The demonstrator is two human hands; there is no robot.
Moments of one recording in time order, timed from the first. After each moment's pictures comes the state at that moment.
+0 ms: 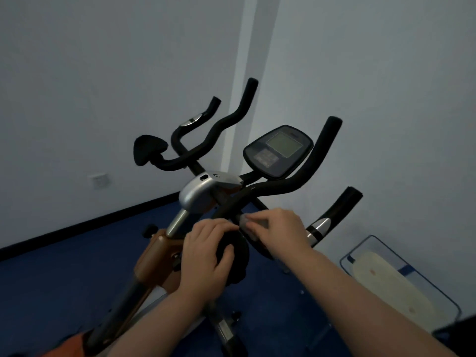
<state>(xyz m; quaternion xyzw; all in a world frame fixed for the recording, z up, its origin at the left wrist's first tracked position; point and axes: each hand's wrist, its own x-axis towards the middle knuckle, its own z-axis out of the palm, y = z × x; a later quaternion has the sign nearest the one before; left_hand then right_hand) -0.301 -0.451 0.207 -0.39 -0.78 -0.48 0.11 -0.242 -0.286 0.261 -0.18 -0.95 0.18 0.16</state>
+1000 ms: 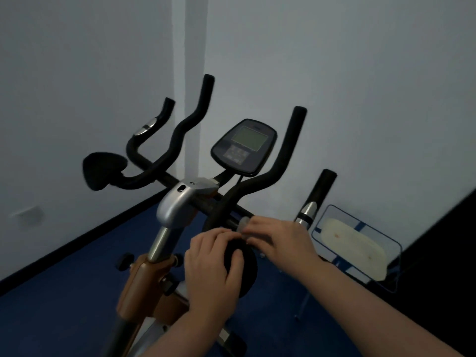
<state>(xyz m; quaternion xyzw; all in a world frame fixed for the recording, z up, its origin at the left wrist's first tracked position) -0.310 -0.454 0.208 -0.41 -0.76 -0.49 0.08 -0.222 -0.309 0.247 -0.14 -0.97 0.09 0.19</state>
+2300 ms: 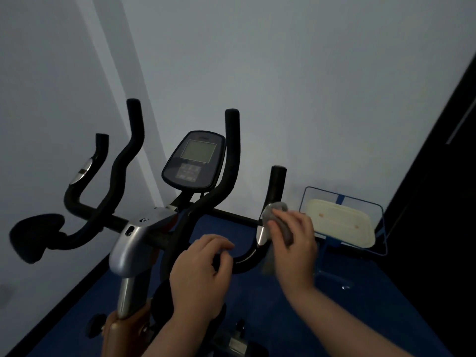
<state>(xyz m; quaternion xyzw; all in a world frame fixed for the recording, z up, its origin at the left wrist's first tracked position) -0.316 -0.397 0.237 -0.54 -0.73 -0.42 0.05 -0.190 -0.292 0.214 -0.43 -0.66 0.23 0.57</state>
